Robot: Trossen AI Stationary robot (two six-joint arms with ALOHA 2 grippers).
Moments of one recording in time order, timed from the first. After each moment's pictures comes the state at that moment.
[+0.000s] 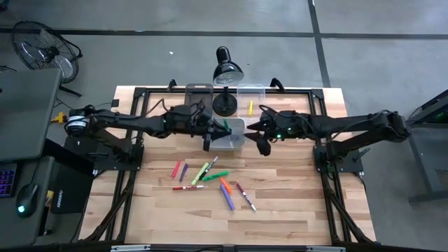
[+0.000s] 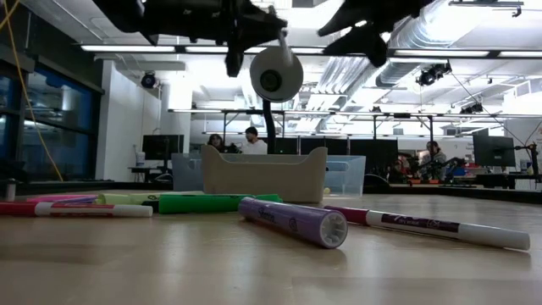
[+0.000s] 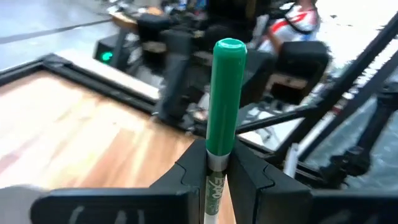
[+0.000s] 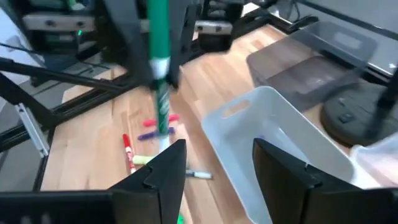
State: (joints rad) left arm 0.14 1.39 0.83 0.50 0.19 -0.44; right arm -0.03 1.18 0.90 -0.16 0.14 0.43
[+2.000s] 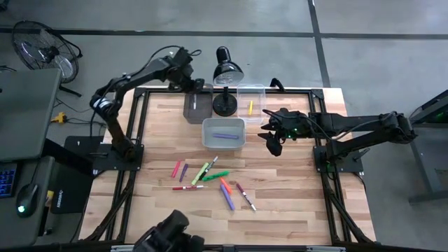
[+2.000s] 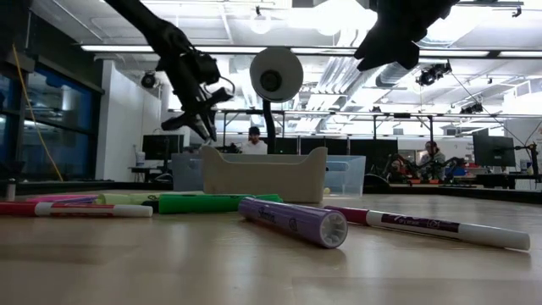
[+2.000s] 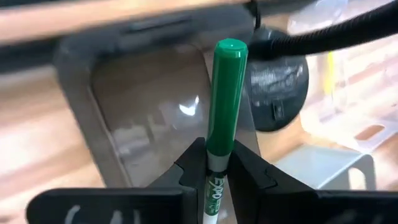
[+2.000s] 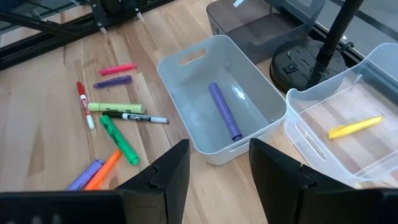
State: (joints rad) left arm 0.88 1.74 1.41 -0.78 0.31 -0.50; right arm -0.03 1.08 0.90 -0.47 0.20 0.38
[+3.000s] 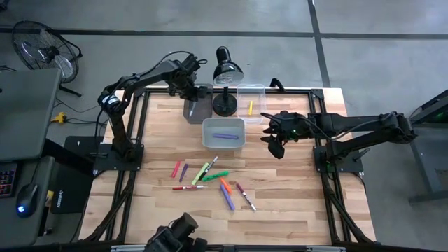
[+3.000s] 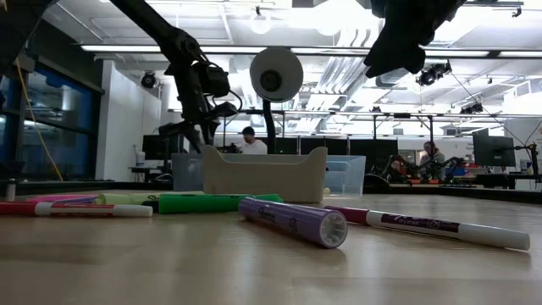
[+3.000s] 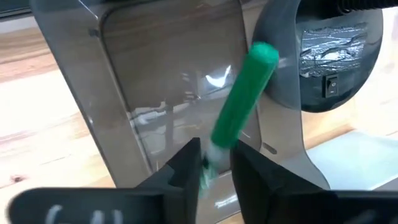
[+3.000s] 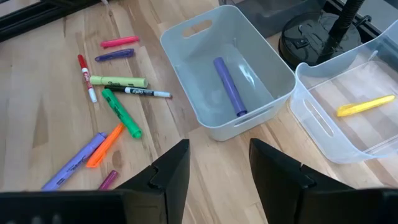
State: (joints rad) left arm 0.83 1.83 1.45 -0.91 0.21 -0.53; right arm -0.03 1.08 0.90 -0.54 0.14 0.38
